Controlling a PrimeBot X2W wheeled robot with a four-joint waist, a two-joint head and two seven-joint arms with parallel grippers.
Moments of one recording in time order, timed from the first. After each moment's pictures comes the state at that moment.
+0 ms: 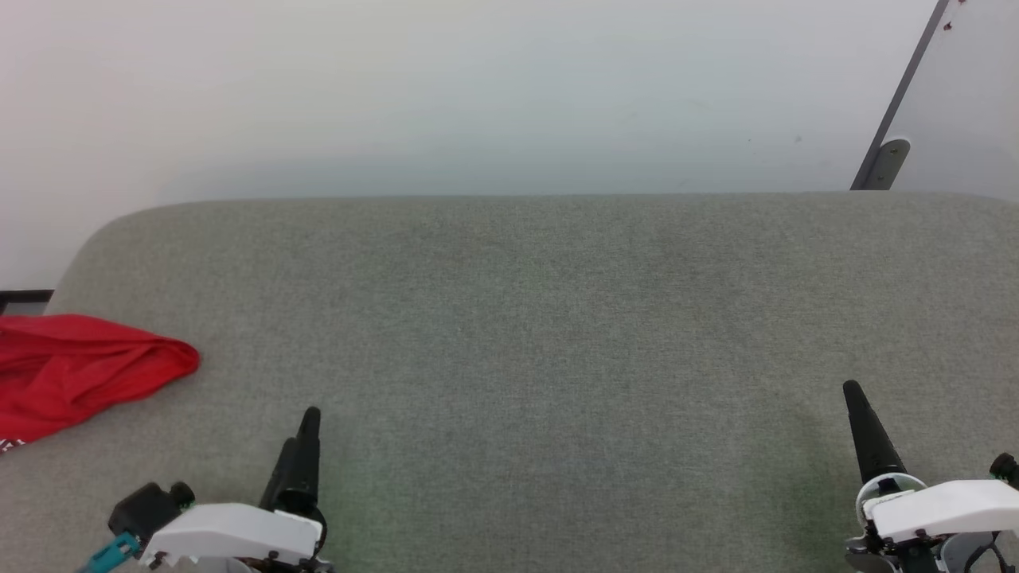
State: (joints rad) left arm -0.07 0.12 -0.02 0.26 -1.17 -0.05 -0.05; right arm -0.11 -0.14 0.02 0.30 1.19 0.13 -0.04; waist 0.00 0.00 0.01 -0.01
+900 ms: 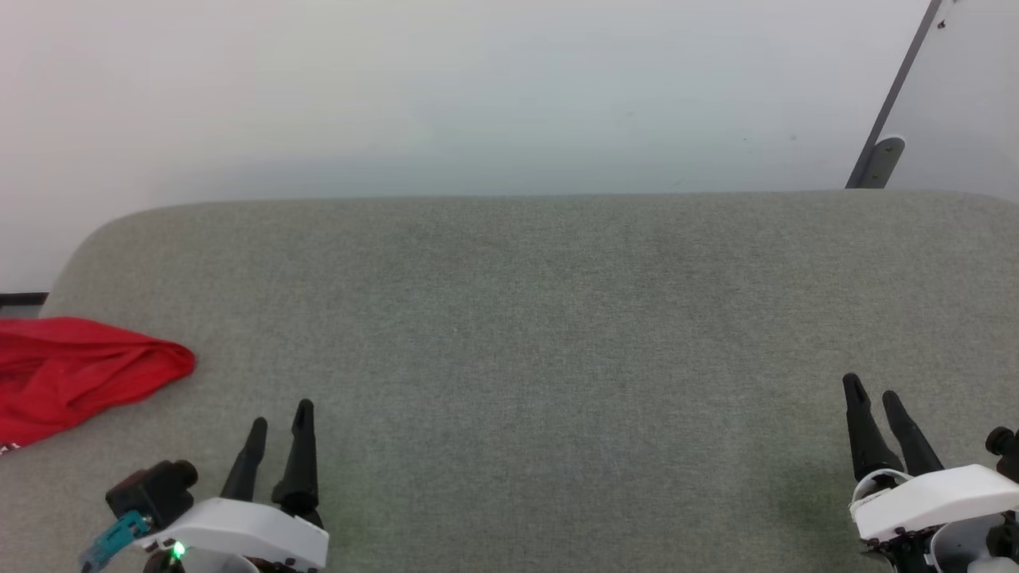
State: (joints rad) left arm -0.08 0.17 -0.04 0.24 -0.73 -0.04 -0.13; right arm -0.13 -0.14 -0.03 0.30 0.74 0.13 -0.07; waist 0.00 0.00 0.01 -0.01
